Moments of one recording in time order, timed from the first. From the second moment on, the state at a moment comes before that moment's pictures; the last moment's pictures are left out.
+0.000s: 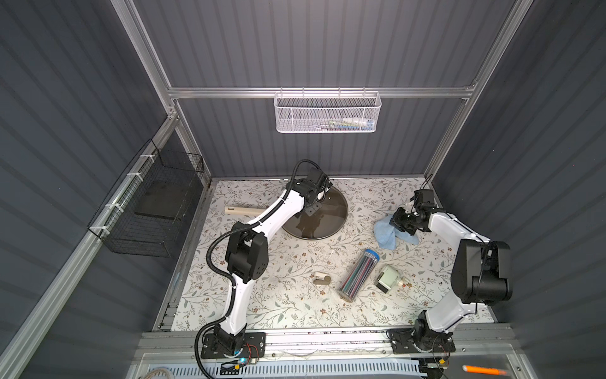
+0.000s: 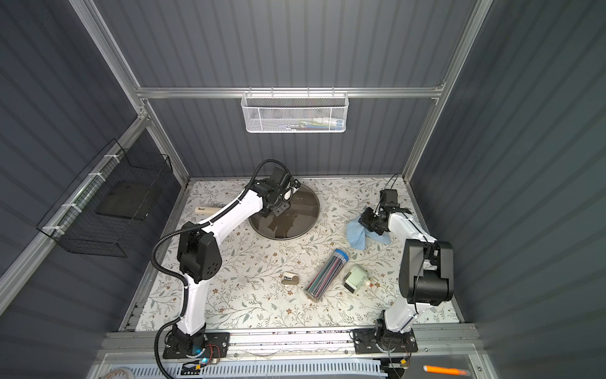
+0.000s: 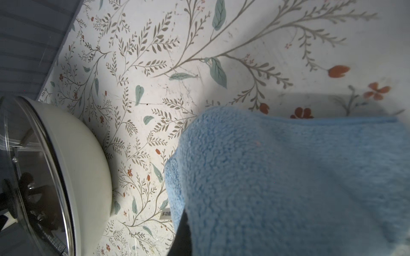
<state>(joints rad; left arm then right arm) -0.61 2.12 2.00 -0.89 -0.27 0.39 -0.08 1.68 1.11 -0.48 -0.32 0.53</state>
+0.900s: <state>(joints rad) -0.56 1.45 1.22 -0.36 -0.44 0.14 -0.08 1.22 0.82 -0.45 0.15 0.48</state>
